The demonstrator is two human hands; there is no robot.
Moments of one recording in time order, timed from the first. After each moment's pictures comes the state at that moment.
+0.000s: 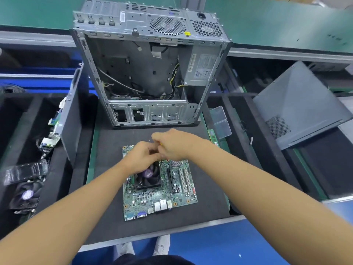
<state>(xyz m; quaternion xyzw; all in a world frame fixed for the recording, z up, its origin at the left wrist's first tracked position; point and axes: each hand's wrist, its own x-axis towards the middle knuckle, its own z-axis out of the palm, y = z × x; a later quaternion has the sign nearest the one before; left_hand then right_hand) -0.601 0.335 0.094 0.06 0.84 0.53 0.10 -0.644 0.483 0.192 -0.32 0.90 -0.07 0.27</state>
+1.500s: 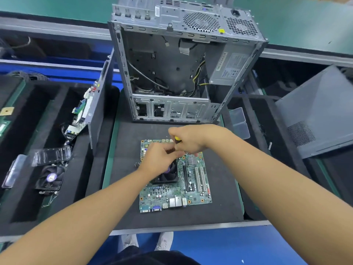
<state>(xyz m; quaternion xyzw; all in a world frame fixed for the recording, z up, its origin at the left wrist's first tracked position) -0.583 0.350 0.078 -0.06 0.82 0.56 0.03 -0.655 0.467 0.218 -0.33 0.87 0.03 0.37</state>
